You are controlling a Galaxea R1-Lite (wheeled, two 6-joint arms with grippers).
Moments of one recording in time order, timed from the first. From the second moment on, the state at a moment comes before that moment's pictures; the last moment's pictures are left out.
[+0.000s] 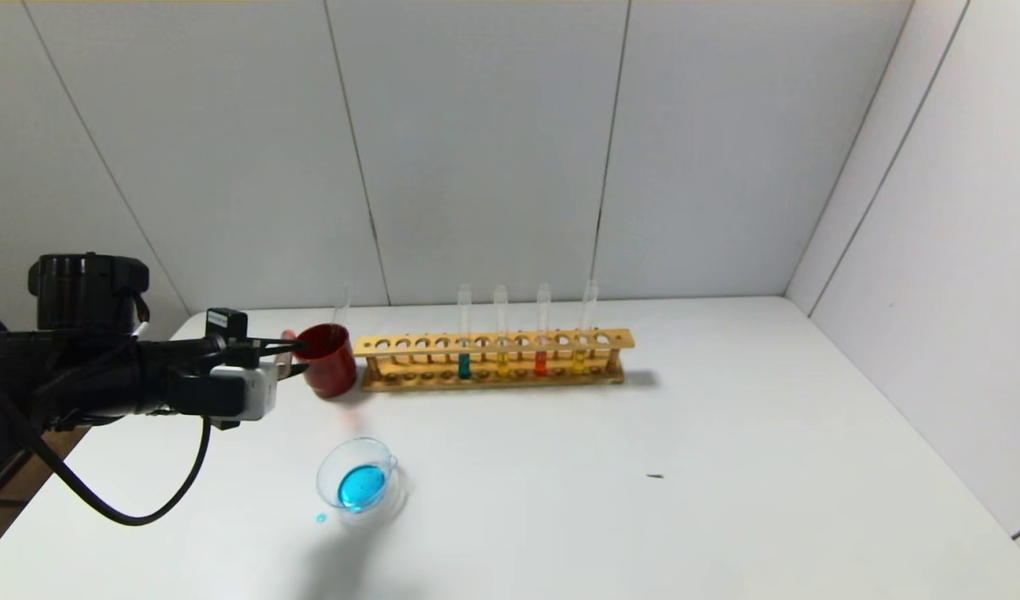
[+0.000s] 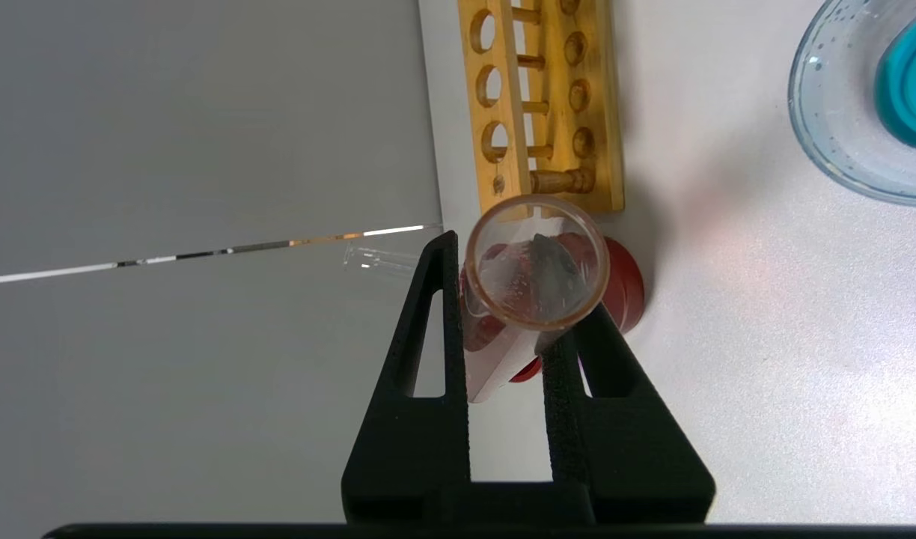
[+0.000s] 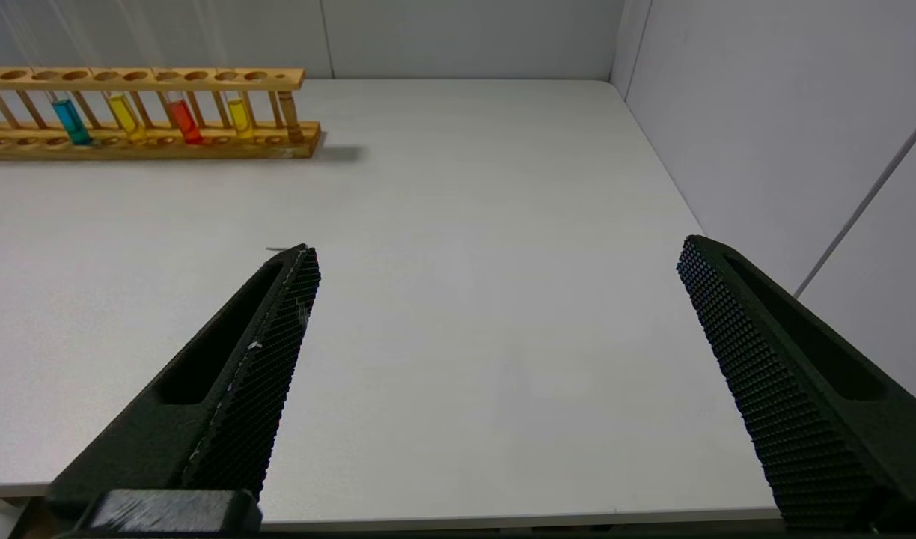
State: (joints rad) left arm 0.06 1.70 -0.75 -0.41 -0.65 1.69; right arm 0.00 0.00 0.00 0.00 0.00 0.00
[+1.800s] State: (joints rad) left arm 0.03 1.78 -0.71 -0.42 -0.57 2.05; right arm 0.00 0.00 0.00 0.00 0.00 0.00
